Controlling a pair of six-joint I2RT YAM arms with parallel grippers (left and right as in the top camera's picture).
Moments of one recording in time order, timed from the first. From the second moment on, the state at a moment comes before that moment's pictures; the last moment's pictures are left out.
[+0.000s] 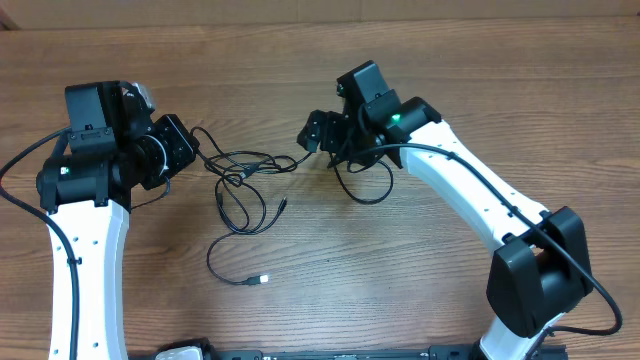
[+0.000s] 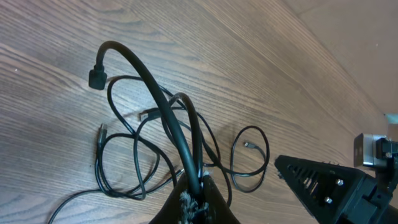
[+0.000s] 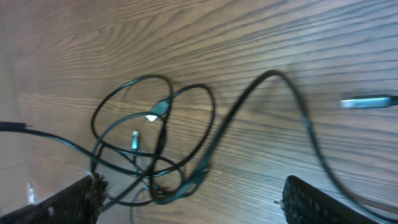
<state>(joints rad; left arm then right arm) 0.14 1.33 1.34 -0.98 0.35 -0.52 0.55 1.87 1.54 -0.70 -0.31 0.71</state>
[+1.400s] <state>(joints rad) 0.14 1.33 1.34 -1.06 0.25 -0.52 0.50 1.46 1.69 -0.37 -0.39 0.65</state>
